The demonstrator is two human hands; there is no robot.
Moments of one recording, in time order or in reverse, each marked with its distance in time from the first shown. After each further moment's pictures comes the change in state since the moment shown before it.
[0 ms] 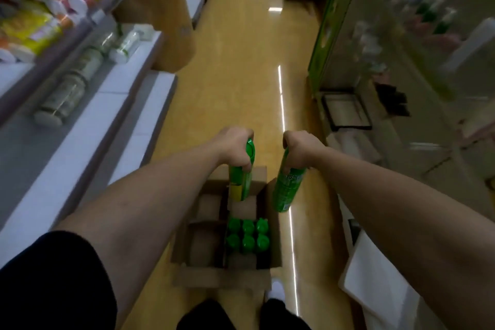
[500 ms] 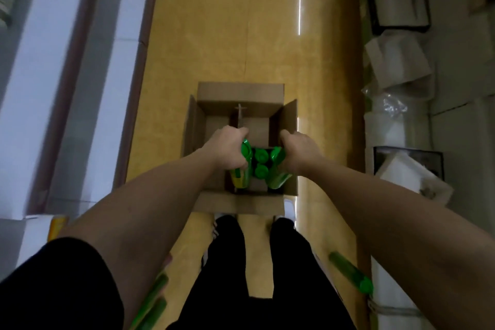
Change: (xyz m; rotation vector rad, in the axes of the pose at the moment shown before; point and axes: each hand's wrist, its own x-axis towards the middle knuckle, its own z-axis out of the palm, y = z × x) left_hand 0.028 -0.096 0.205 -0.181 -0.248 -0.095; right_hand 0.070 0.004 0.228 0.038 -0.202 -0.059
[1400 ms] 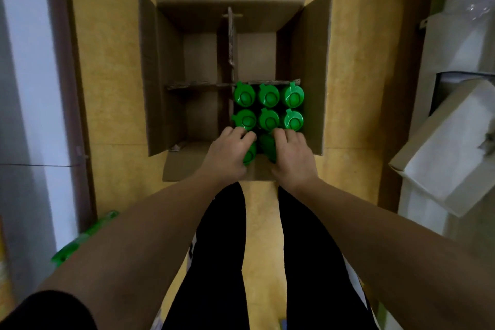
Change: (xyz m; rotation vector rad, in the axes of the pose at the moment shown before) left_hand 0.098 -0.107 0.255 0.018 0.054 0.183; right_hand 0.079 0.023 0.253 0.153 0.083 0.033
